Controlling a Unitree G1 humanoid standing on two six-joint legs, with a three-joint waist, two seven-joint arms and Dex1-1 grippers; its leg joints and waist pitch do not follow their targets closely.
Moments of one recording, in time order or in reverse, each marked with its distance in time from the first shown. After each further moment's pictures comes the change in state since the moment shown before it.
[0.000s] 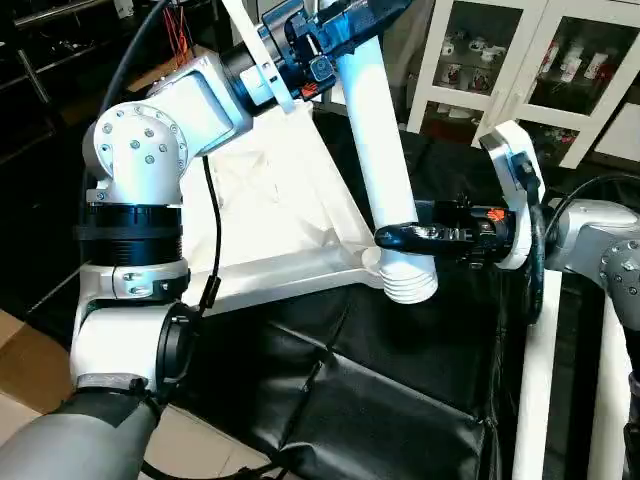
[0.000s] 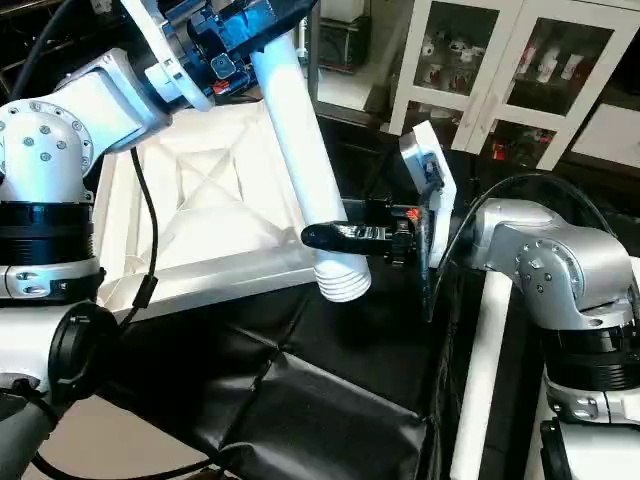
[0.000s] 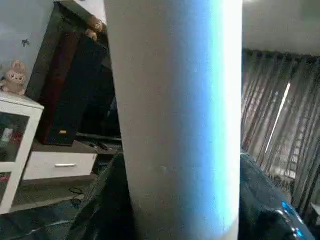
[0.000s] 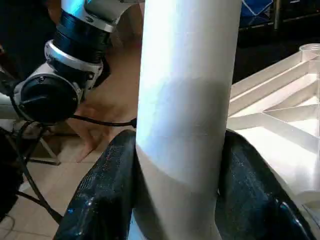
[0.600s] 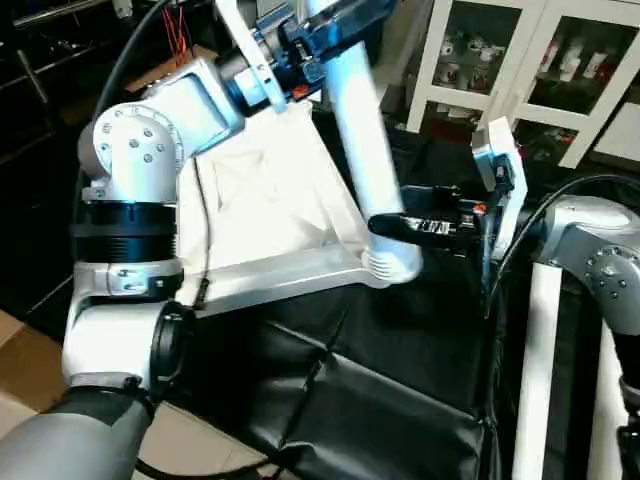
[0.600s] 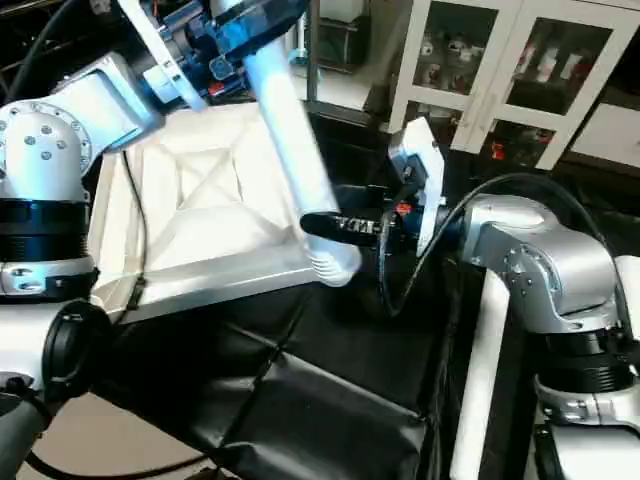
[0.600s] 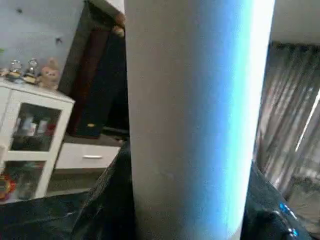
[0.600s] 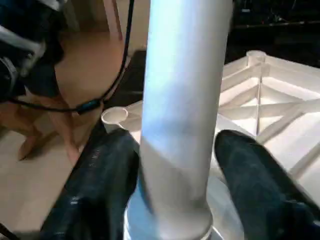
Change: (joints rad) left arm -0.001 0.035 -0.017 0.051 0.068 -0.033 -0.010; right arm 0.004 0.009 0.050 0.000 -0.148 -0.145 -0.101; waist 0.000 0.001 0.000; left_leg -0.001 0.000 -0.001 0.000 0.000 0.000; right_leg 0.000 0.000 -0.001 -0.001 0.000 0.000
